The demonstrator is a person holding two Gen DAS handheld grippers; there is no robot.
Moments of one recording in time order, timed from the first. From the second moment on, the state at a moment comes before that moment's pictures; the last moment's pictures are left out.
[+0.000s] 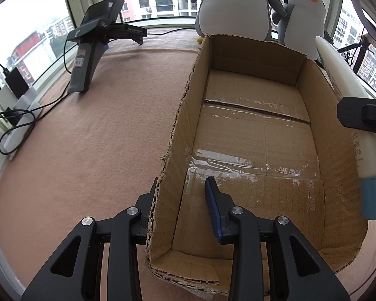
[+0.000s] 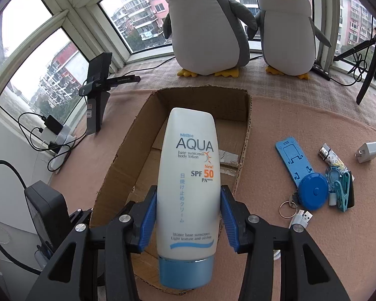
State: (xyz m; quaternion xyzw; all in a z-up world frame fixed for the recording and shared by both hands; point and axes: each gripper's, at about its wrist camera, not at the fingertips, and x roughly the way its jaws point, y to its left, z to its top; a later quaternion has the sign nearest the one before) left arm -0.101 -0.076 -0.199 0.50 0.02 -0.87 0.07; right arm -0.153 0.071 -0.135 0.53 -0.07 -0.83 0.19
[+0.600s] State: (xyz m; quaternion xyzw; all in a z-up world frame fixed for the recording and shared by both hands) left arm -0.101 -0.076 -0.199 0.49 0.02 -0.87 0.07; right arm -0.151 0.057 -0.139 0.52 -0.05 -0.83 0.19
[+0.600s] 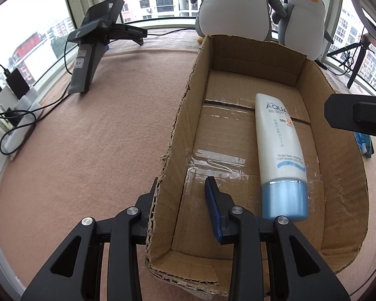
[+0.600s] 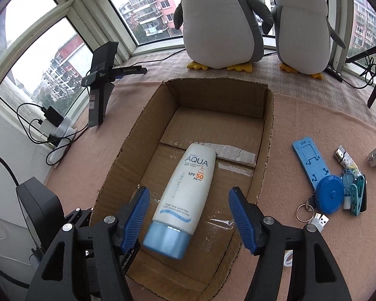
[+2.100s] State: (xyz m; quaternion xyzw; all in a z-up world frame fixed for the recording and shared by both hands) left arm -0.099 -0.074 -0.199 0.49 0.01 -0.87 0.07; right arm -0.126 0.197 -0.164 0.55 -0.08 -0.83 0.05
